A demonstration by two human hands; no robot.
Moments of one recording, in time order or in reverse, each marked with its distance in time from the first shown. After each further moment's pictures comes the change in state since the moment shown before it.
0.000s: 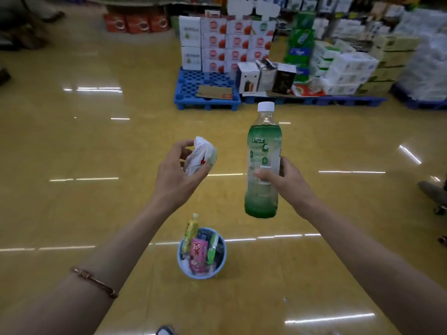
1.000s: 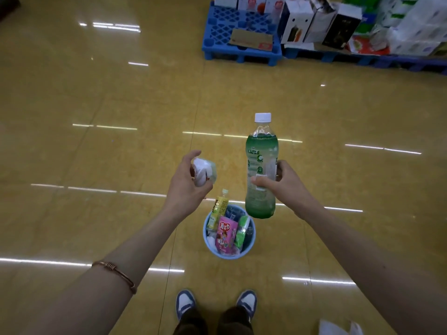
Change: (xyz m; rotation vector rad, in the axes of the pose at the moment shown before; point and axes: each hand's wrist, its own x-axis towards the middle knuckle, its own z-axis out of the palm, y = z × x) left_hand 0.037 -0.201 -0.027 0.052 -0.090 -0.369; right_hand 0.117 0.074 0.156 -0.155 -0.166 0.176
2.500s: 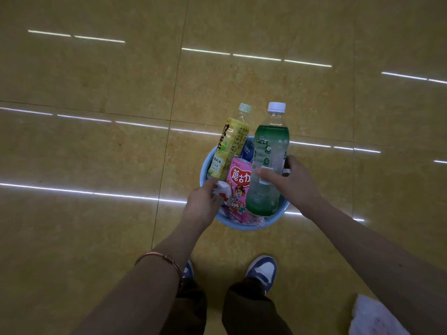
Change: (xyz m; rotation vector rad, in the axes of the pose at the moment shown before) left_hand 0.005 -0.404 0.249 0.207 -0.310 -0.384; right_hand 0.154 0.357 0.167 -0.074 -0.074 0.254
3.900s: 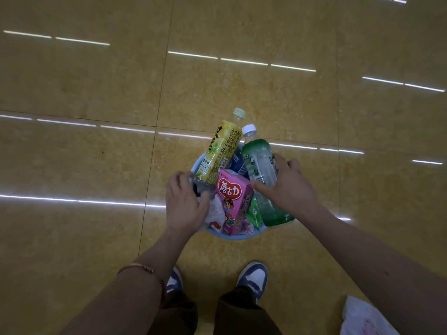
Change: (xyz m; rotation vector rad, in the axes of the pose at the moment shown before) left_hand 0.015 -0.002 0.001 0.152 0.262 0.141; right_hand 0.011 -0.003 -0.013 -0.734 0.031 -0.014
